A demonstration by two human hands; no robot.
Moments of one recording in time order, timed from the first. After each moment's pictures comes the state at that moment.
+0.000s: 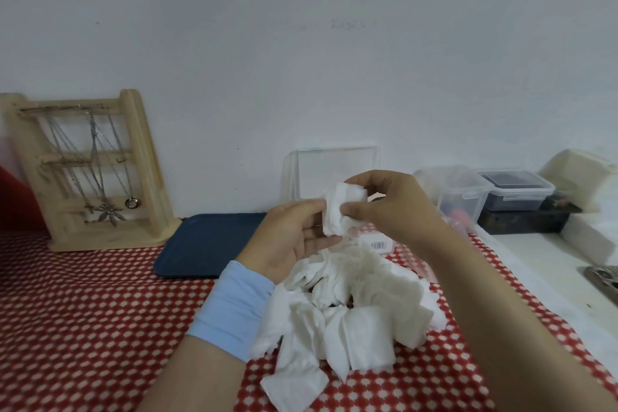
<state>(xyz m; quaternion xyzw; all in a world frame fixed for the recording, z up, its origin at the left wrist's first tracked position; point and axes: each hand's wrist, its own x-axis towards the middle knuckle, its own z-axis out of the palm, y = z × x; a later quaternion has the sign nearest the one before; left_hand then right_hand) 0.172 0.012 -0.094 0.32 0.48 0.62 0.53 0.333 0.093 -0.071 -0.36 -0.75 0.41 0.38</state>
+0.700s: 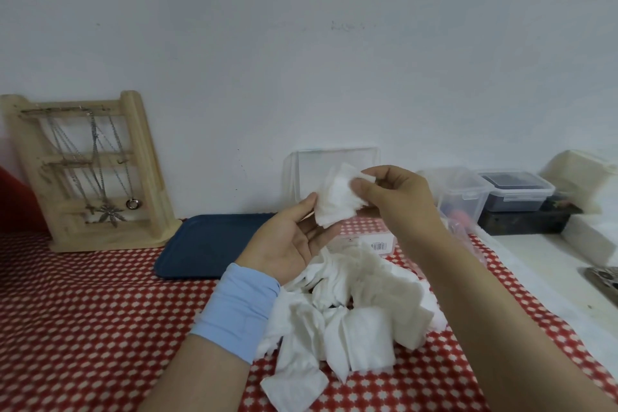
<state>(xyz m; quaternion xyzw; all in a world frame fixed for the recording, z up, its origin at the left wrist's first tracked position) 0.173 0.017 -0.097 0.18 0.41 0.67 0.60 0.327 0.093 -0.074 -0.32 -0.59 0.55 0.49</state>
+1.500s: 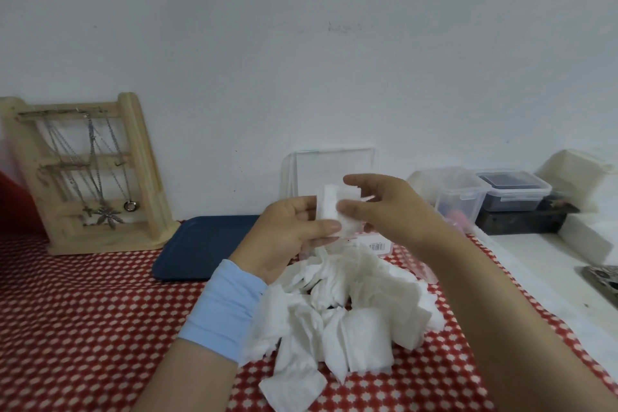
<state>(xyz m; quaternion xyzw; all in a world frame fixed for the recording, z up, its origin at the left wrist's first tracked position) 0.168 0.006 -0.090 0.44 0.54 0.56 0.46 0.333 0.101 -0.075 -0.36 -0.74 0.45 0.33</state>
